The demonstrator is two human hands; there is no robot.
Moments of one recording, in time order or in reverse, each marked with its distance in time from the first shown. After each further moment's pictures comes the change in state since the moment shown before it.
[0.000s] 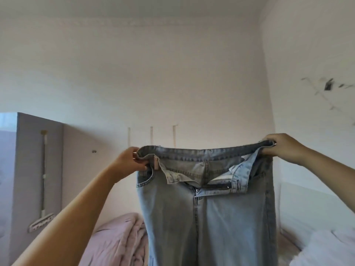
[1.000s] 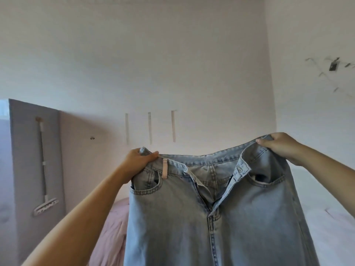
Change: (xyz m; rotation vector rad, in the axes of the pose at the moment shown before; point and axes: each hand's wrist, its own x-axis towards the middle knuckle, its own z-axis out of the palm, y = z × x) left_hand -0.012 -0.019 0.056 -0.183 0.027 -0.245; right_hand -0.008 0.027 0.041 0.254 -0.028 0.267
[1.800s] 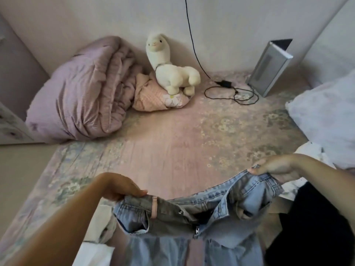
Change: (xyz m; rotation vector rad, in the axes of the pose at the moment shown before) left_hand -0.092 -0.523 0.170 0.200 -1.069 -1.220; right_hand -0.067 0.480 0.274 -0.076 -1.113 1.068
